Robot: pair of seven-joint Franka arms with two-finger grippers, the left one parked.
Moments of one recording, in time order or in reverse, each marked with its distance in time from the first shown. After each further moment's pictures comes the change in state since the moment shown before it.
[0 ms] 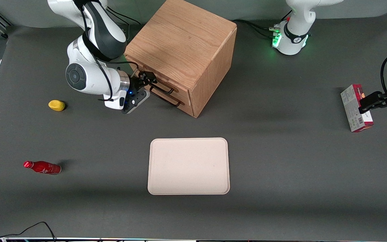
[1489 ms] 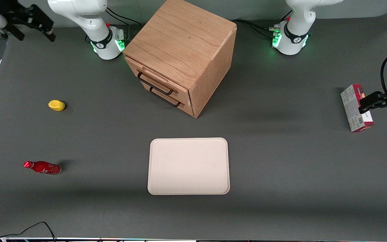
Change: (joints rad) arm -0.027 -0.378 -0.312 0.435 -0.413 -0.584 0.502
